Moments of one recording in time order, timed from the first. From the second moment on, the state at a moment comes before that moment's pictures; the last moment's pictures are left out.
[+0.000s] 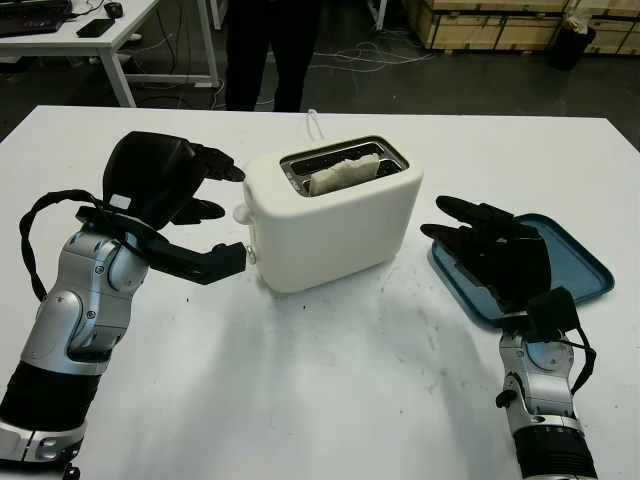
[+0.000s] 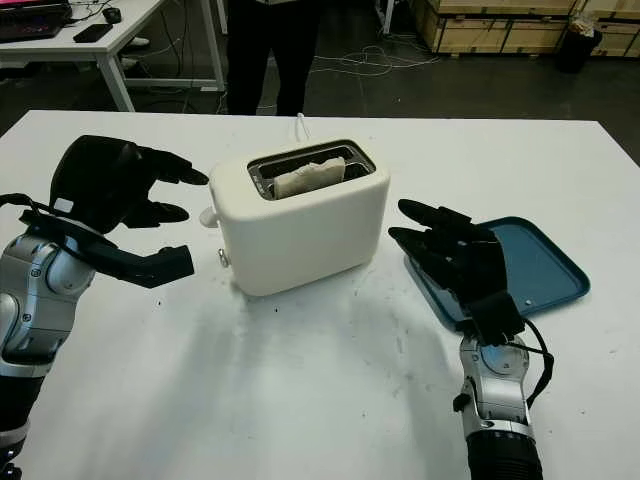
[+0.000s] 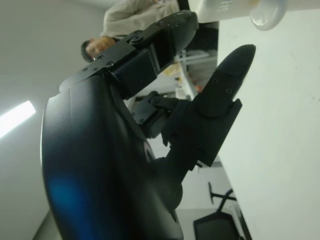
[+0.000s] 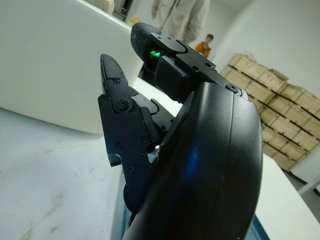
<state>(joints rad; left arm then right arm) -0.36 0.55 -0.10 -0.17 0.81 -0.02 -0.11 -0.16 -0.20 -0.17 0.29 0.13 -0.45 0.23</state>
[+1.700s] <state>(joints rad) -0.36 0.52 -0.17 -0.07 0.83 -0.03 -0.08 -0.17 -0.20 -0.18 0.32 0.14 -0.47 0.23</state>
